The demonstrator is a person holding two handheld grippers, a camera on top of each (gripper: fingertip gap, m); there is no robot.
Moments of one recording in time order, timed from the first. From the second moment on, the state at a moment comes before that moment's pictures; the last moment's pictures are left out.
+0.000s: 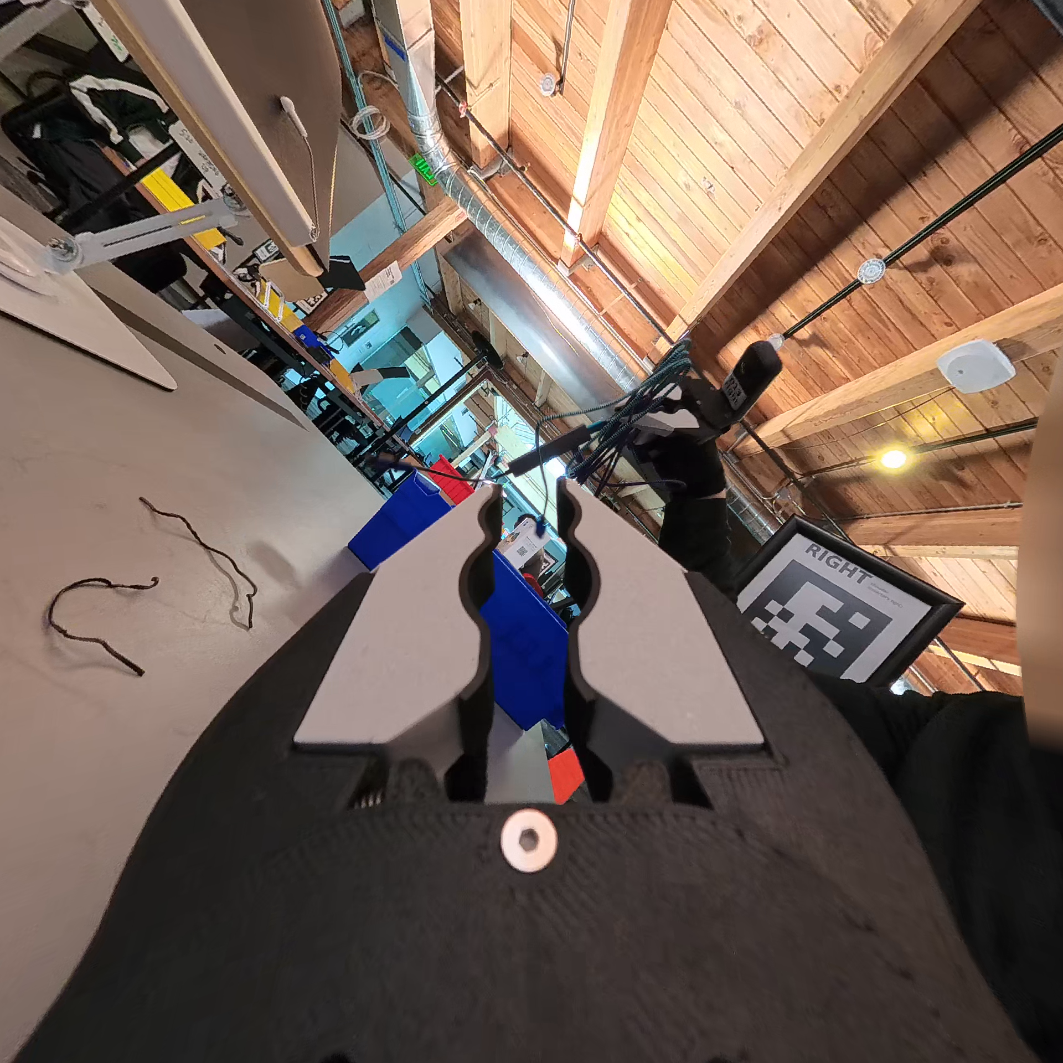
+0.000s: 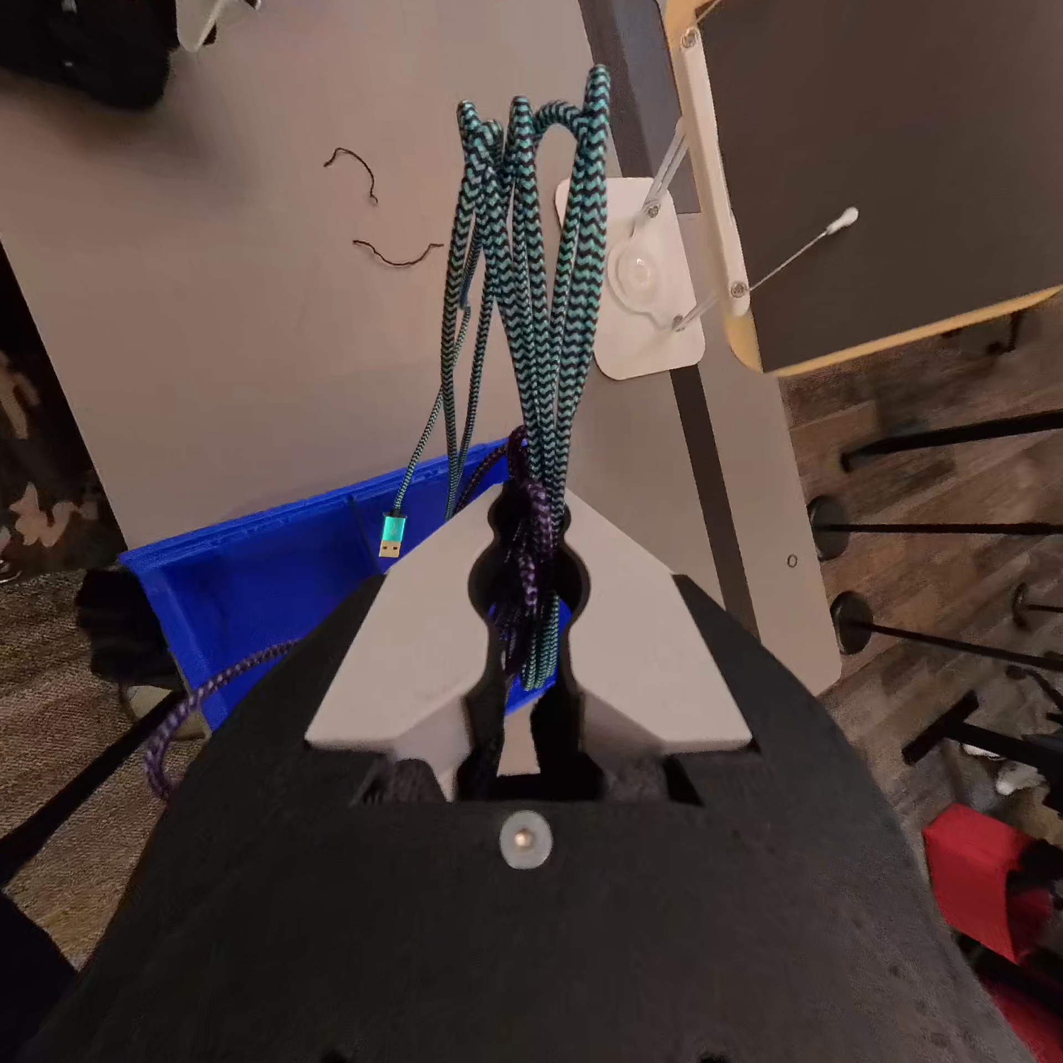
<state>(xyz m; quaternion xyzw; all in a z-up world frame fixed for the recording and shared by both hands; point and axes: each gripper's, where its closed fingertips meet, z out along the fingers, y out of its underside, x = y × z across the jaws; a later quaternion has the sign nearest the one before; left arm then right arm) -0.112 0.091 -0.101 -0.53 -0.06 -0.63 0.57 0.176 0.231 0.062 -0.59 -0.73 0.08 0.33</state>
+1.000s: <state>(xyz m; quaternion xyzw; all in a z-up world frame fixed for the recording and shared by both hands) -0.108 0.092 -0.102 -0.54 -0.06 -0.62 0.56 0.172 0.292 -0.113 -0.69 -0.70 0.12 0.15</state>
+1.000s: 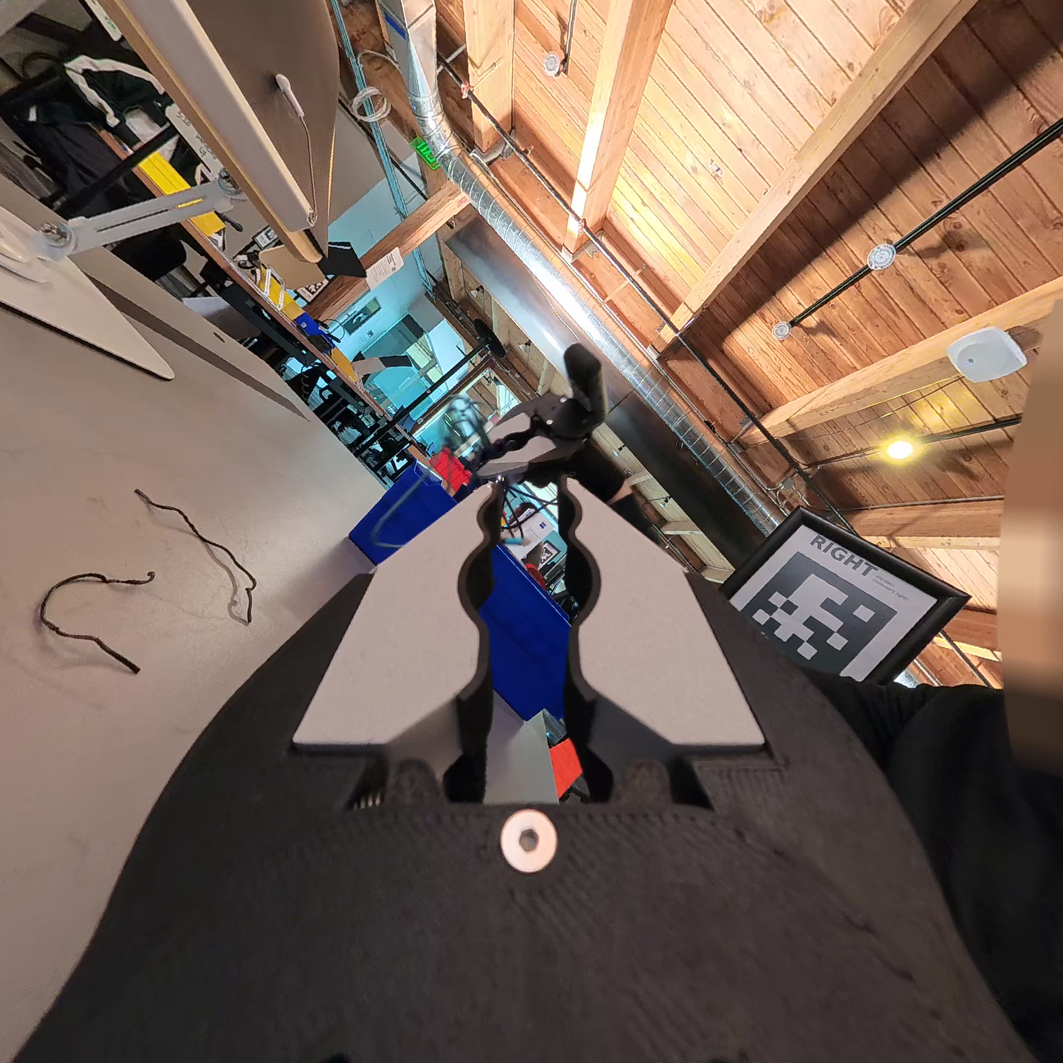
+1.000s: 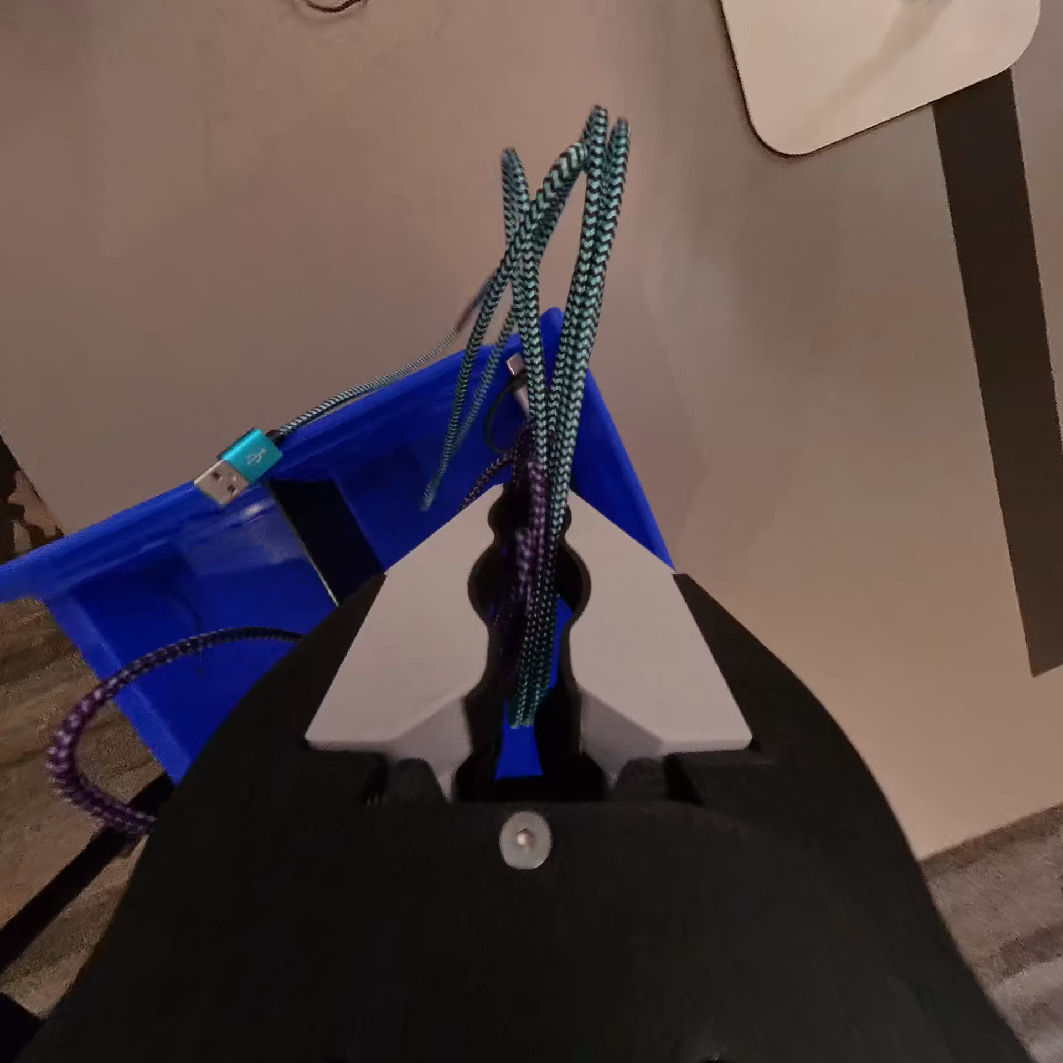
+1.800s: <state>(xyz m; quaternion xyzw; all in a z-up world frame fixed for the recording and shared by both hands) -0.107 0.092 -0.103 -0.54 -0.05 -0.63 0.56 0.160 0.299 -0.125 -0.74 -0.52 0.26 0.34</state>
